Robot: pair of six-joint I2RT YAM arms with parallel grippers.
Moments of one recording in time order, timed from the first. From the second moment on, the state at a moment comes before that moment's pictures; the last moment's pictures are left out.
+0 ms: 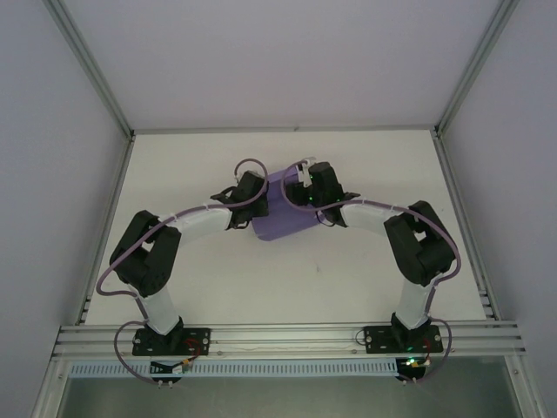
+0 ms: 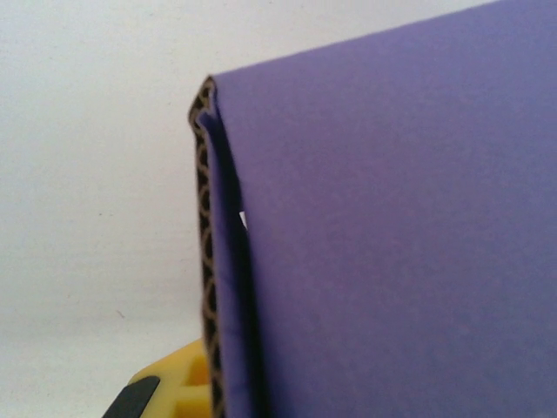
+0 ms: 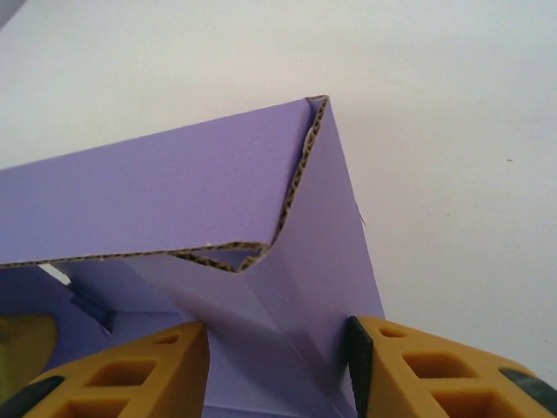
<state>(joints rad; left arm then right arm) -0.59 1.76 1.10 -0.22 -0.23 -0.56 0.58 1.83 1.07 0.19 -0.06 0.29</state>
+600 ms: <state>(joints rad) -0.59 1.76 1.11 -0.25 -0.22 -0.56 0.62 1.82 1.06 0.13 0.20 0.20</state>
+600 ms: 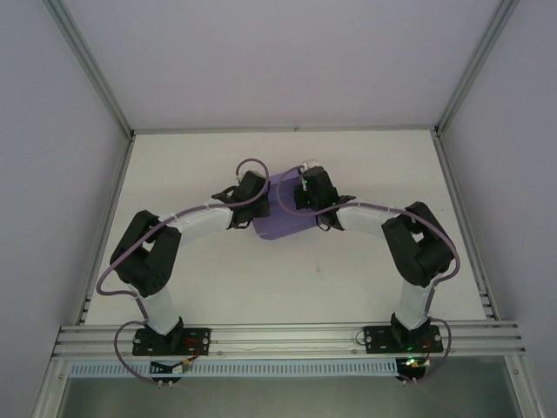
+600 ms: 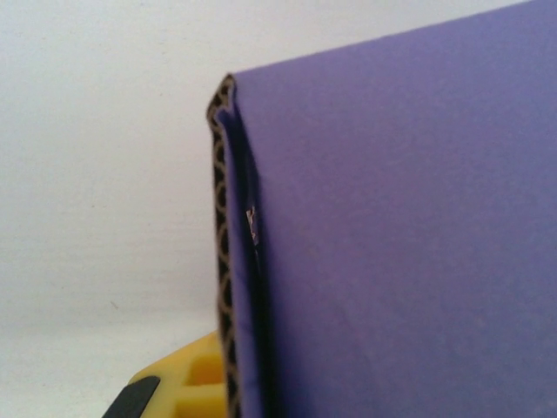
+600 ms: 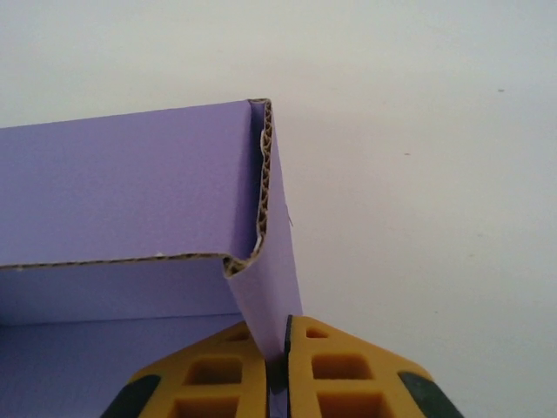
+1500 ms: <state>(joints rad) -0.61 1.79 1.20 -0.30 -0.17 -0.61 0.69 1.88 1.11 0.16 0.60 0.22</state>
